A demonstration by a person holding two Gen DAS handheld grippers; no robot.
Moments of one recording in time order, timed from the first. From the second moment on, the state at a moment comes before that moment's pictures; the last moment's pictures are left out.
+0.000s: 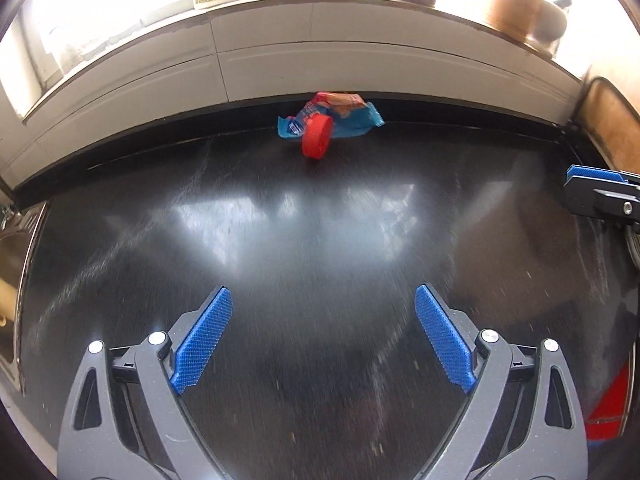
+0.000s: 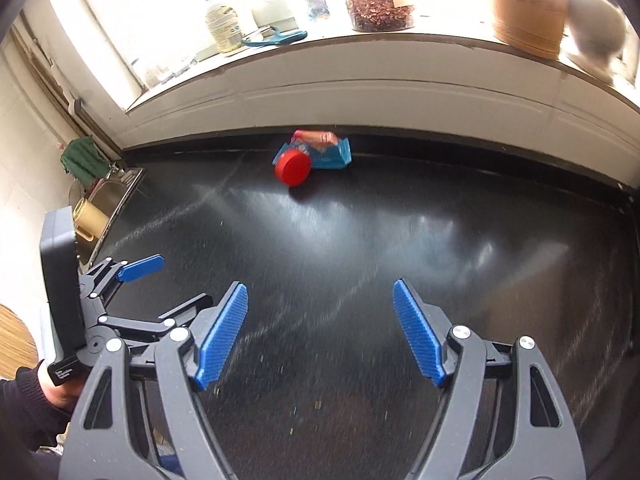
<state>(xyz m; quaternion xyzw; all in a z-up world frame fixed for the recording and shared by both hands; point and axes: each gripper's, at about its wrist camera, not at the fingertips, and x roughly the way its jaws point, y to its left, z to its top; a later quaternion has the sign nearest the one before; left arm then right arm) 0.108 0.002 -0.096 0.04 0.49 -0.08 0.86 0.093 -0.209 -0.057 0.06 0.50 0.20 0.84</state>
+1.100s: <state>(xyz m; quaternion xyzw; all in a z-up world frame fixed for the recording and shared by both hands) 0.241 0.007 -0.135 0.03 0.50 -0.10 0.86 0.274 -0.153 -0.148 0.05 0.53 0.22 0.82</state>
